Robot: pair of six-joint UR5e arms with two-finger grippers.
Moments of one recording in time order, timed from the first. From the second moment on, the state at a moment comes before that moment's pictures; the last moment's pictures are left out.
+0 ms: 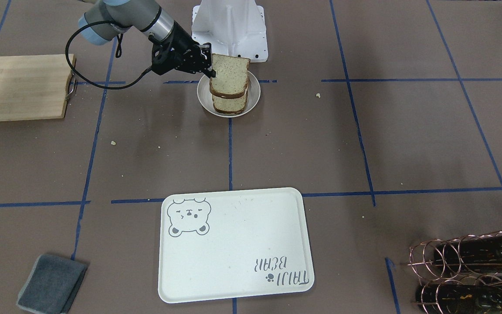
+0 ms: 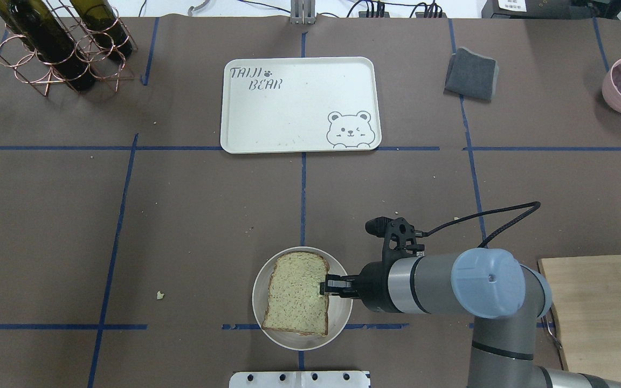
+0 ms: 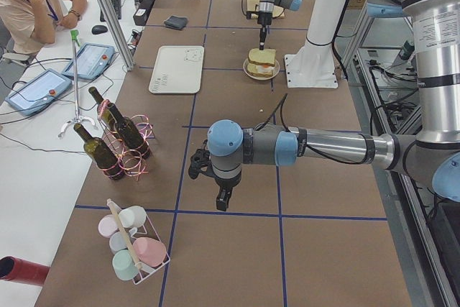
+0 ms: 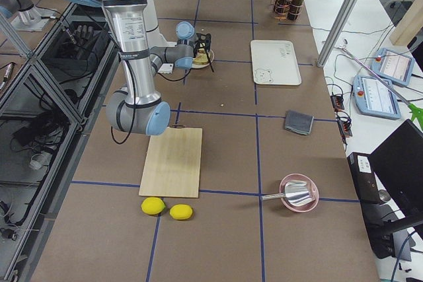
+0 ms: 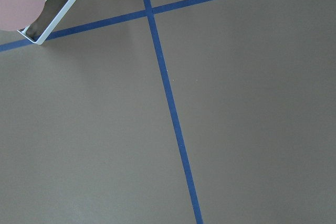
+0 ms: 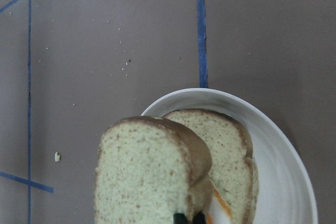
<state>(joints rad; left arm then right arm) -1.56 -1.35 -1.87 -1.50 -2.36 0.22 0.26 -1.26 1.88 -0.81 1.74 1.57</state>
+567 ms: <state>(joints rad) -1.56 -1.35 -1.86 -1.50 -2.36 0.22 0.24 -1.24 1.85 -0.82 1.70 1.56</state>
